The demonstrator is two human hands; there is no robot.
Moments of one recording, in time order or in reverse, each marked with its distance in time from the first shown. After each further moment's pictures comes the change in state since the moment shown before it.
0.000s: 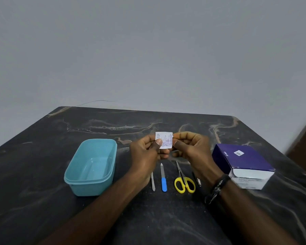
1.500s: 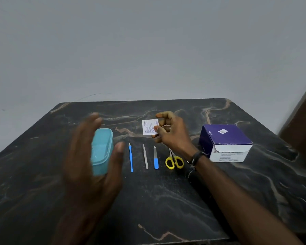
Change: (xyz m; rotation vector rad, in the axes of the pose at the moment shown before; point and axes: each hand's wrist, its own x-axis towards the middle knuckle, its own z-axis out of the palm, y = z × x) left_hand -0.117 0.063 -0.057 0.825 0.323 0.831; right_hand -0.009 -0.013 0.016 -0.271 -0.083 -0.009
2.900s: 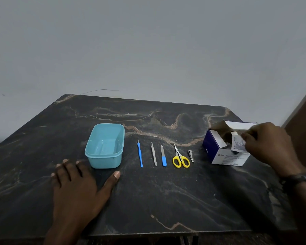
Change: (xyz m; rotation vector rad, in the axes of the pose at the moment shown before) left_hand -0.044 -0.095 -0.039 0.878 -0.715 -0.429; right_hand -0.072 -0.054 -0.146 -1.148 0.377 0.225
